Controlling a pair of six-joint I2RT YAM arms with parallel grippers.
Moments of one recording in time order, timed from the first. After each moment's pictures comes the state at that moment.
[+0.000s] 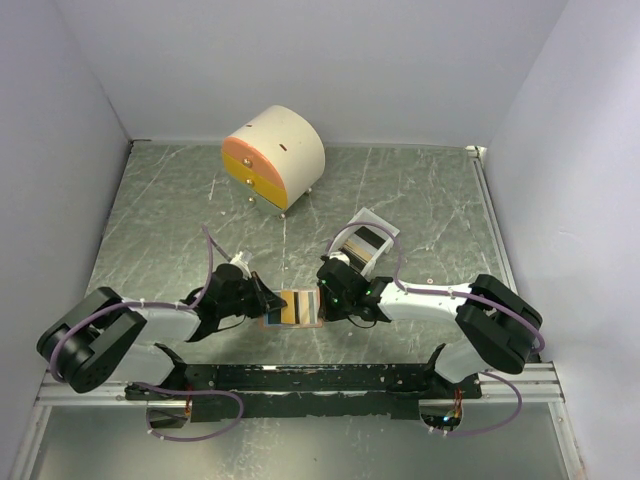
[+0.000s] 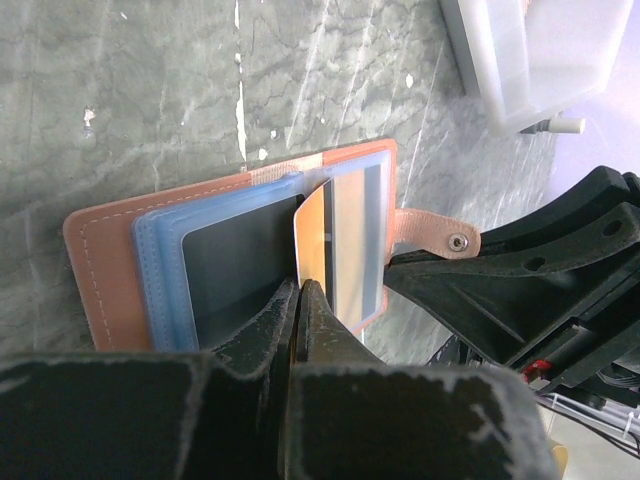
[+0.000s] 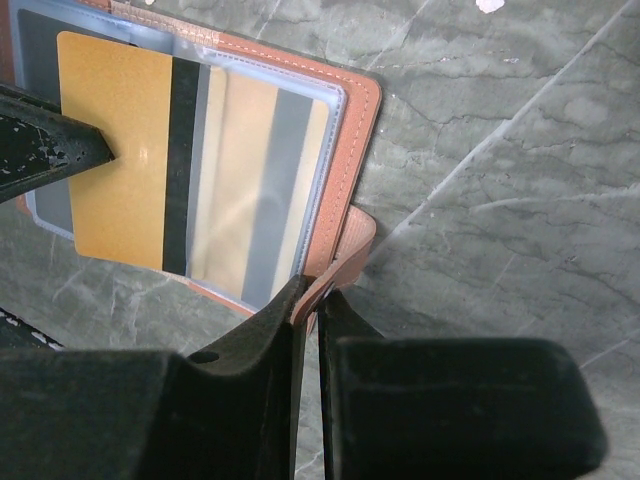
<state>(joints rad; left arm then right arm) -0.68 1.34 0.21 0.55 0.21 -1.03 0.96 1.47 0.64 -0.14 0.04 0.70</state>
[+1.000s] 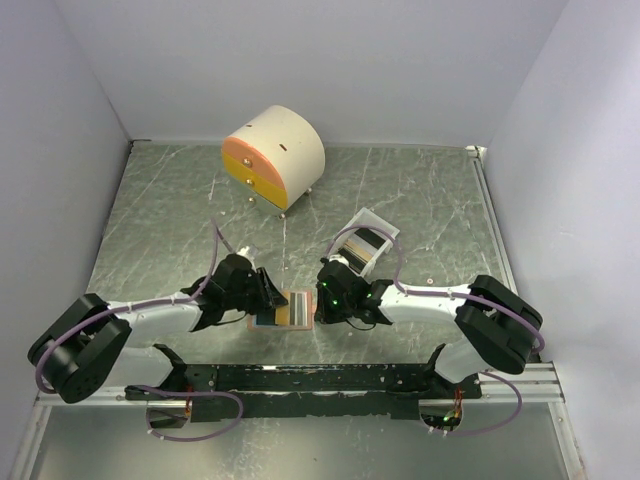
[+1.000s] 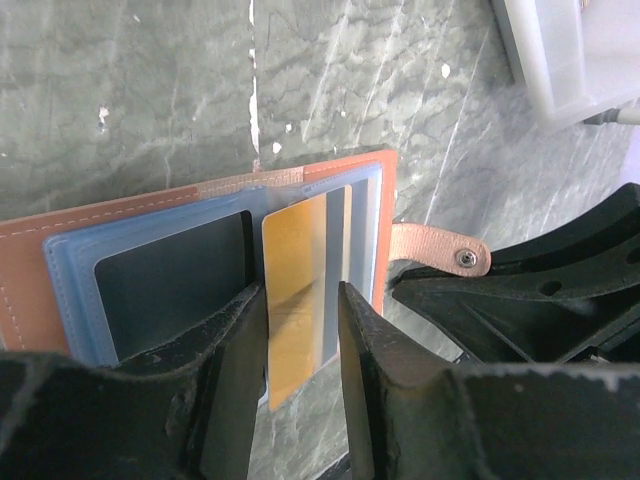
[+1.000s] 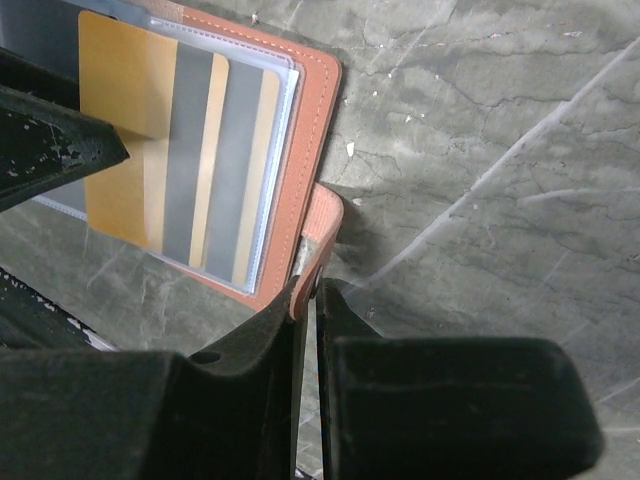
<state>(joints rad) -0.70 1.28 0.34 0.23 0.16 -0.96 0.97 1.46 0.62 -0.09 0.00 0.75</state>
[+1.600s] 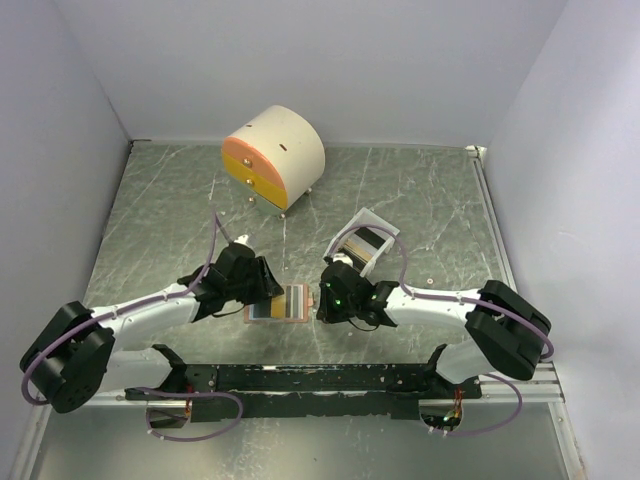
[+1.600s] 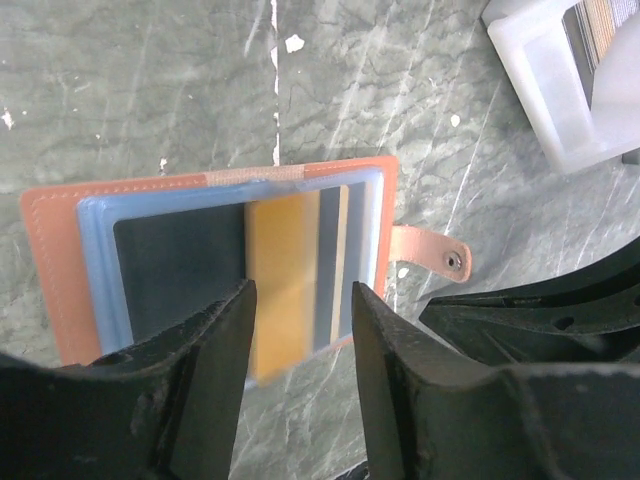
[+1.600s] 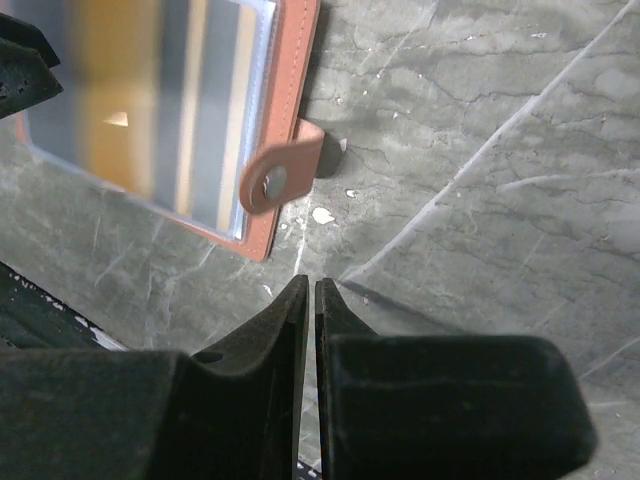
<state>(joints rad) -0.70 1.22 0.50 -0.05 0.03 -0.88 0.97 1.41 0.60 -0.10 0.03 0.75</state>
